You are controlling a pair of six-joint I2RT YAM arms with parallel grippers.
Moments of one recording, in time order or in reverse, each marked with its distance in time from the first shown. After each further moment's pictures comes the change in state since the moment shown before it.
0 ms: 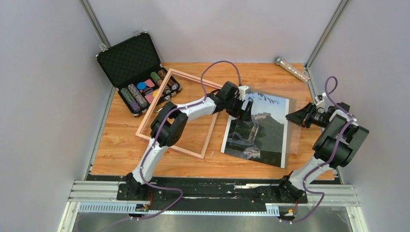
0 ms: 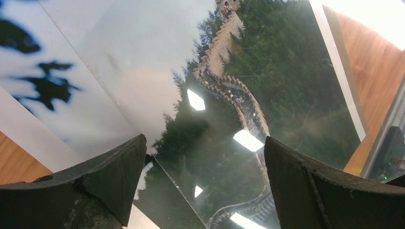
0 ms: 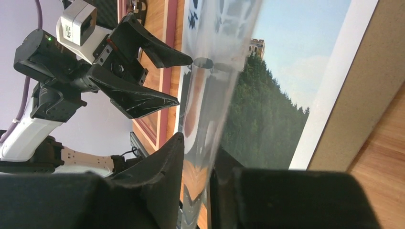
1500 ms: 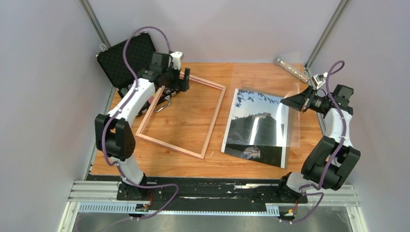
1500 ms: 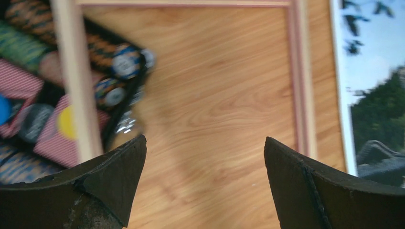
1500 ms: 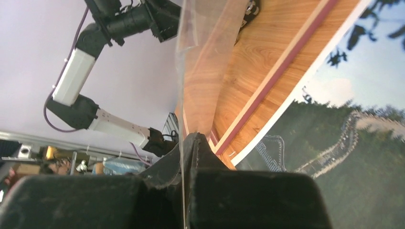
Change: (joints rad) left arm 0.465 -0.587 -0.241 -0.361 -0.255 0.264; right arm 0.120 -0.304 0.029 0.115 -0.303 0.267
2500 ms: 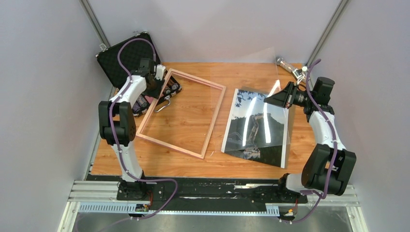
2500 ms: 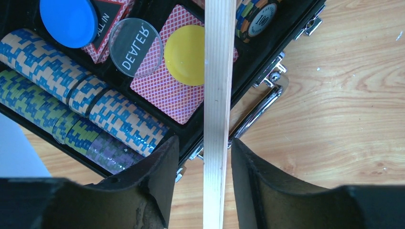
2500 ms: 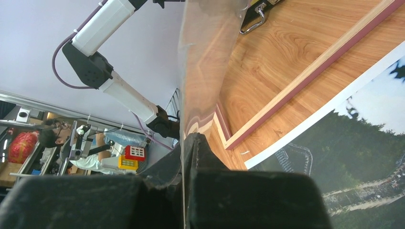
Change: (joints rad) left arm 0.254 0.183 0.003 -0.137 -0.222 0.266; right arm 0.249 -0.087 -0.114 0.504 0.048 0.409
